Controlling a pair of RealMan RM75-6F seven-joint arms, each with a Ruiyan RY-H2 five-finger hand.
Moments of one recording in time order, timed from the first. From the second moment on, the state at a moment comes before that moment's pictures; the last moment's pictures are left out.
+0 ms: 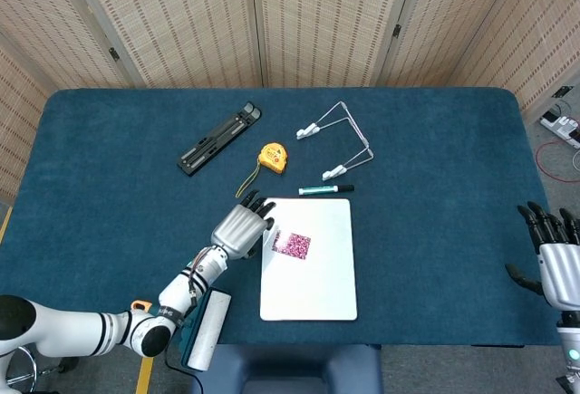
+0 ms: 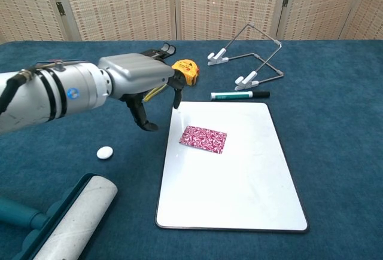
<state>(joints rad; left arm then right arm) -1.03 -1.55 -0.06 -1.61 0.93 0.98 0.66 0.07 -1.07 0.10 -1.60 -1.44 1.47 -0.06</state>
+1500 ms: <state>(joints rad) -0.79 -1.51 0.04 -1.52 1.15 0.96 0.57 0.07 -1.08 0.09 -1.60 -1.44 1.48 -0.05</state>
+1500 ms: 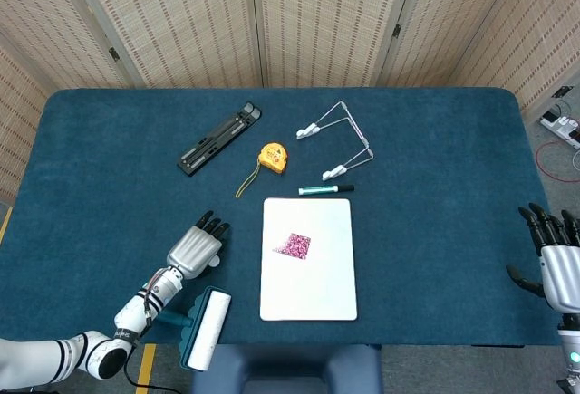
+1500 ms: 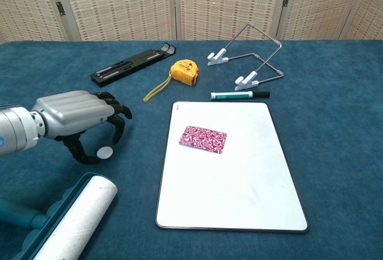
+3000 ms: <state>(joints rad) -0.83 -1.50 -0.07 -1.55 1.16 0.90 0.56 0.06 -1.07 0.09 -1.62 -1.44 1.49 -0.07</state>
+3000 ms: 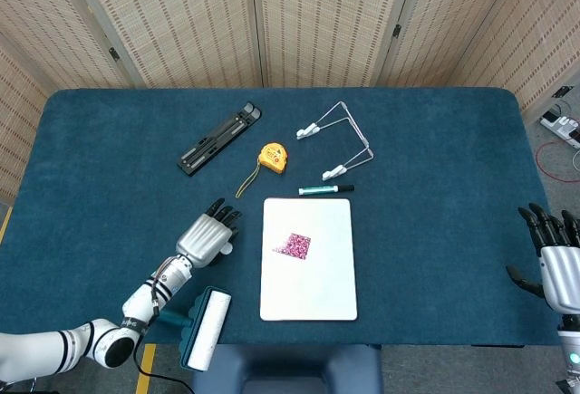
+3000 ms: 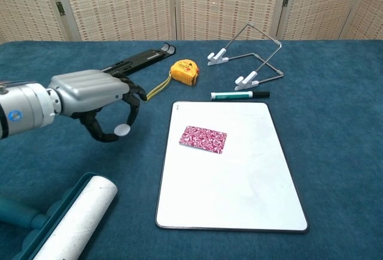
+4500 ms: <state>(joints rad) -1.21 -1.80 -0.18 -1.35 0.71 0.80 0.84 0.06 -1.06 0.10 -1.59 -1.41 1.47 -0.04</state>
